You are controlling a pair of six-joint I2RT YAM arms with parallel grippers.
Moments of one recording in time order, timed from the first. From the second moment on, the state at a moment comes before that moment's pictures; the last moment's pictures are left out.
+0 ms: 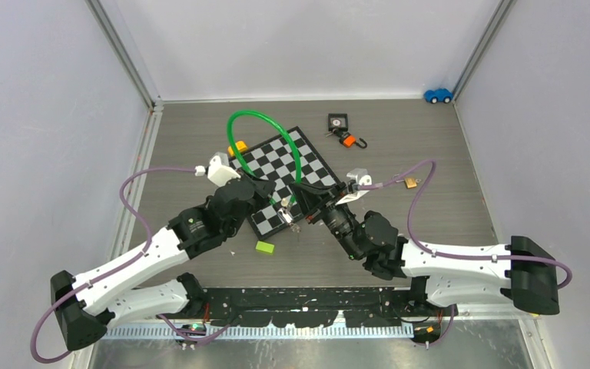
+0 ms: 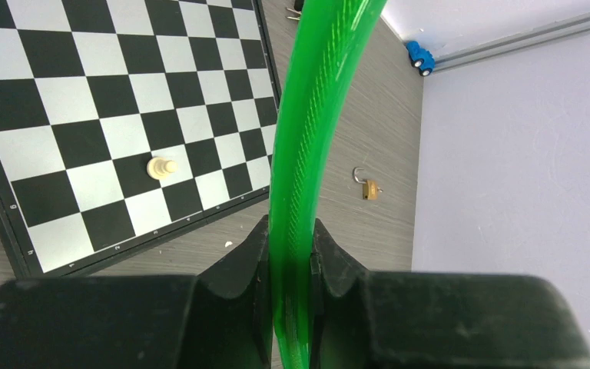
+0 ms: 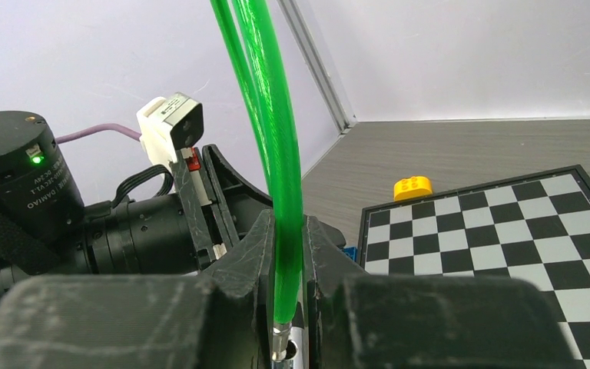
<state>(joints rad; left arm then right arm) -0.93 0.95 0.86 -0.36 -0.59 -1.20 1.26 1.09 0.60 0.85 0.60 0.29</state>
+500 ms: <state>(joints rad) -0.93 0.93 0.84 -0.35 -0.57 -1.23 1.26 1.13 0.60 0.87 0.59 0.29</state>
